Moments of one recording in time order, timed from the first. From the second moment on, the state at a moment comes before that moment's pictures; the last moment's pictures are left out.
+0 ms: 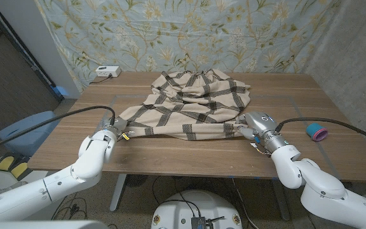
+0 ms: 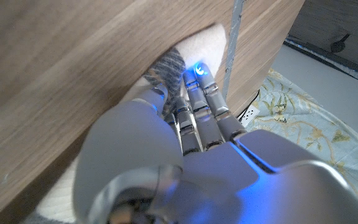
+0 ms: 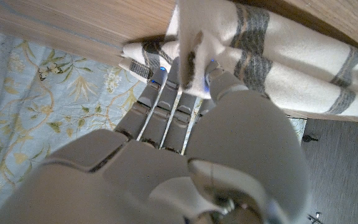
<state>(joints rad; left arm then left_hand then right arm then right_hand) 1.09 1.07 0.63 -2.03 1.09 0.77 -0.46 1.21 0.17 0.38 -0.12 0.20 0.47 0.16 0.26 0.18 0.62 0.15 0.38 0.19 0.94 0.04 0.48 0.31 0.44 -0.05 1.14 0.22 -1.34 -1.06 -0.49 -2.31 -0.61 -0.62 -0.30 1.16 0.12 0.41 -0.15 0.21 1.01 -0.07 0.40 0.24 0.96 -0.05 0.61 0.40 0.74 -0.08 0.62 0.65 0.58 -0.03 0.35 0.21</state>
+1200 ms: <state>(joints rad) 1.43 0.90 0.08 -2.08 0.31 -0.02 0.50 1.21 0.12 0.33 -0.10 0.40 0.89 0.05 0.50 0.37 0.91 -0.05 0.54 0.67 1.13 -0.19 0.67 0.85 0.44 -0.03 1.19 0.19 -1.54 -0.96 -0.29 -2.29 -0.58 -0.47 -0.61 1.16 0.12 0.39 -0.14 0.22 1.01 -0.07 0.42 0.26 0.94 -0.06 0.64 0.43 0.75 -0.08 0.58 0.65 0.58 -0.03 0.37 0.21</state>
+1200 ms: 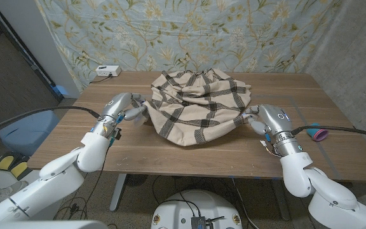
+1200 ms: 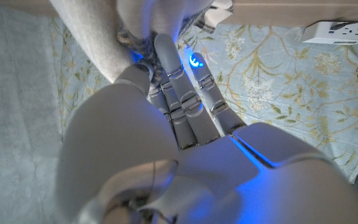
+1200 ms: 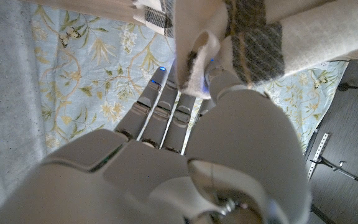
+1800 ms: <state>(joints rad) 1.50 0.76 -0.11 -2.13 0.14 -0.36 0.40 1.21 0.11 0.34 -0.09 0.43 0.89 0.05 0.50 0.37 0.91 -0.05 0.54 0.72 1.11 -0.18 0.67 0.92 0.44 -0.03 1.19 0.19 -1.65 -0.80 -0.16 -2.26 -0.63 -0.25 -0.89 1.16 0.12 0.39 -0.14 0.23 1.01 -0.08 0.44 0.28 0.93 -0.07 0.66 0.45 0.75 -0.08 0.57 0.65 0.58 -0.03 0.38 0.21</state>
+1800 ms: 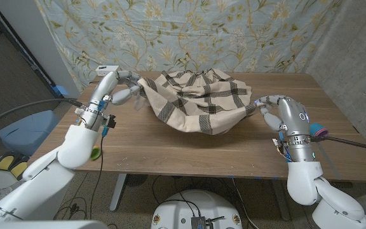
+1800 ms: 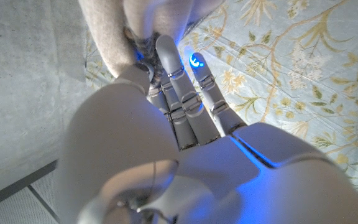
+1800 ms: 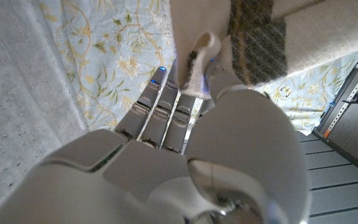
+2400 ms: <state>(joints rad) 1.48 0.67 -0.18 -2.17 -0.12 -0.64 0.12 1.21 0.11 0.34 -0.09 0.44 0.89 0.04 0.50 0.37 0.91 -0.05 0.54 0.75 1.10 -0.18 0.67 0.97 0.43 -0.02 1.19 0.19 -1.63 -0.43 -0.04 -2.16 -0.92 0.07 -1.09 1.15 0.13 0.39 -0.14 0.24 0.99 -0.09 0.45 0.29 0.93 -0.08 0.67 0.47 0.77 -0.09 0.54 0.65 0.58 -0.03 0.39 0.21</state>
